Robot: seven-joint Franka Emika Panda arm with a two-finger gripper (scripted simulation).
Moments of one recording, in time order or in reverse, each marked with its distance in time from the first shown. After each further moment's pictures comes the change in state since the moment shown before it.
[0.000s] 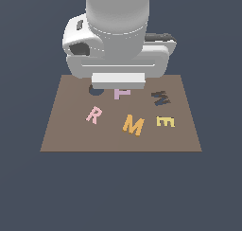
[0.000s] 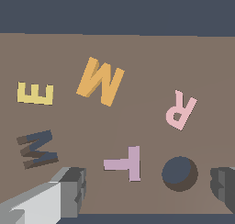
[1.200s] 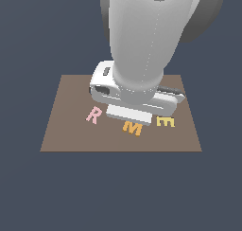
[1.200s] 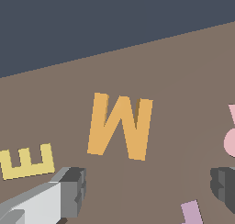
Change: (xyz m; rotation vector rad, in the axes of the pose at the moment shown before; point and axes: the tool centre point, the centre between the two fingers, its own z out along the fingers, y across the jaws) arm 0.050 -0.035 0.064 0.010 0.028 0.249
